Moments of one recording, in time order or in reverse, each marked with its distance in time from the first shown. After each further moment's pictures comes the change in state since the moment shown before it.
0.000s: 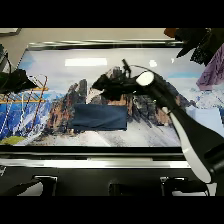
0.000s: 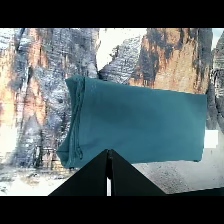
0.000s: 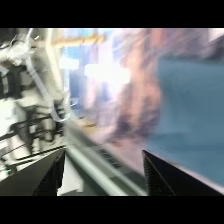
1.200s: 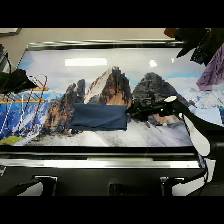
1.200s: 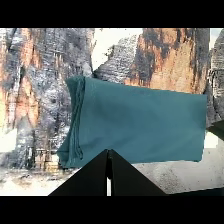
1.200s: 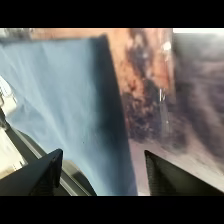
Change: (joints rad) left arm 0.000 0.000 0.000 0.000 0.000 0.000; right arm -0.345 -0.159 -0.404 0.107 0.200 -0.481
